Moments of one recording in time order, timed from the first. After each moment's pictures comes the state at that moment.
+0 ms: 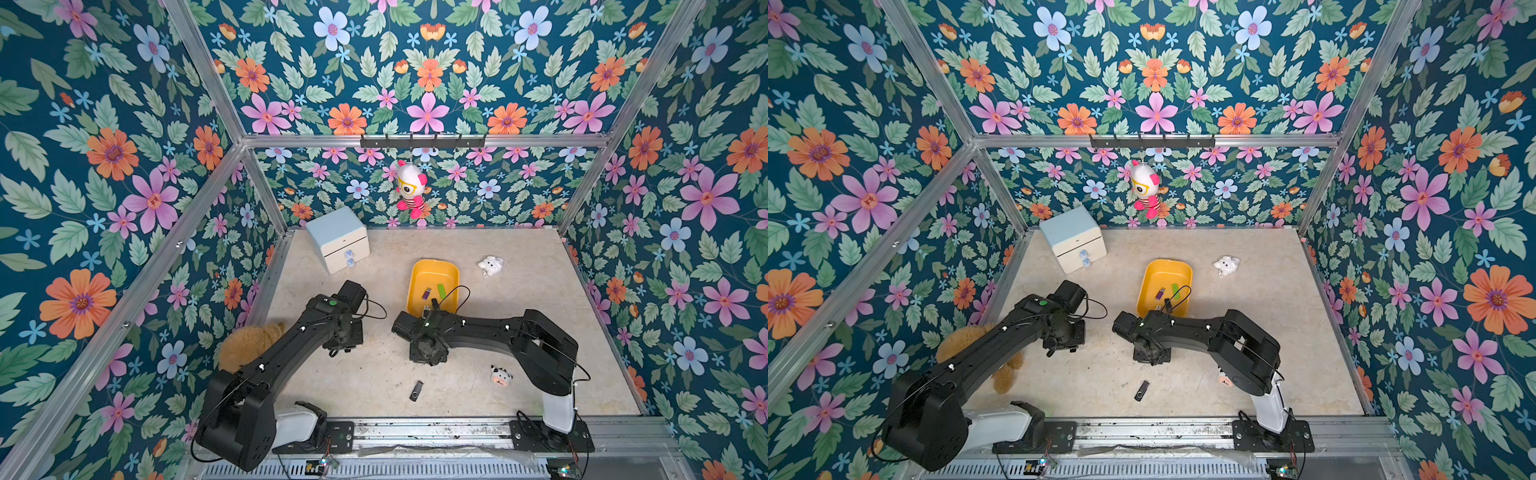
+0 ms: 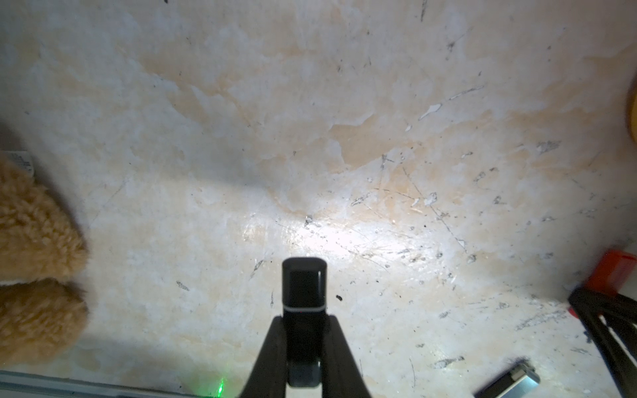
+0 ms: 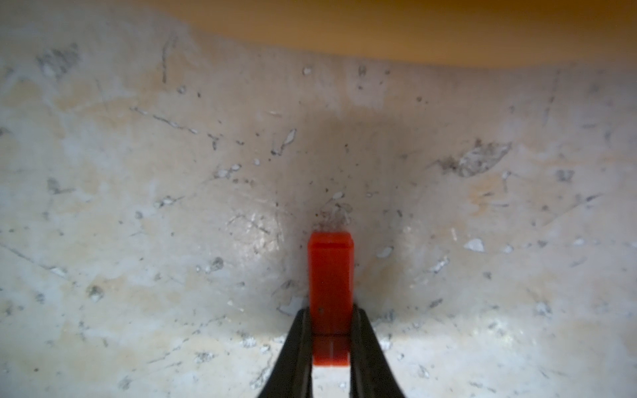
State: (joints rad) left arm -0.45 1.29 0.91 -1.04 -0.10 -0.51; right arm 1.09 1.96 1.31 -0.82 0.12 1.10
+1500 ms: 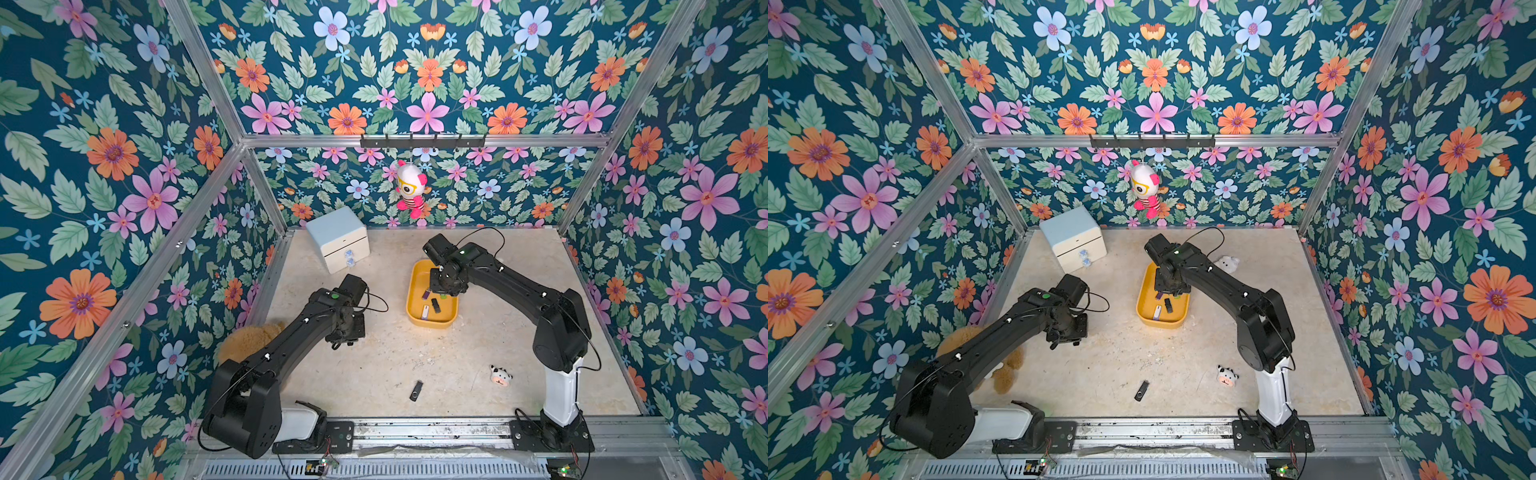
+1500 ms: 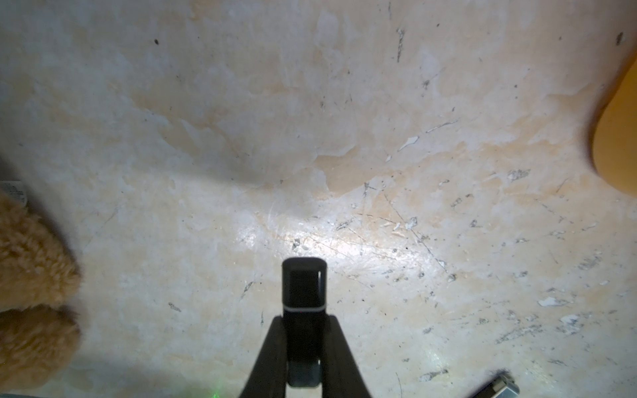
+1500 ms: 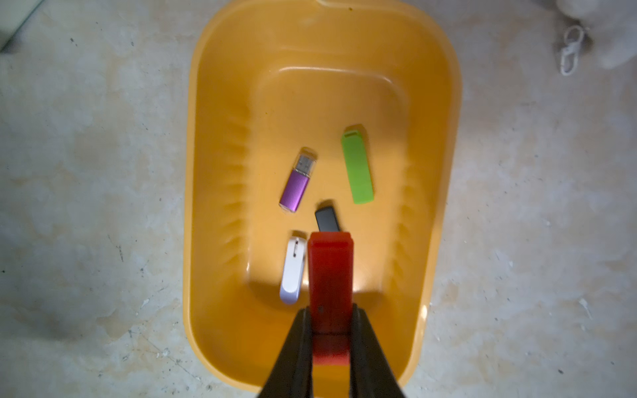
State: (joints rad) left arm -0.43 1.34 0.96 -1.00 -0.08 -0.50; right arm 0.70 2.01 1.80 -1.02 0.15 0.68
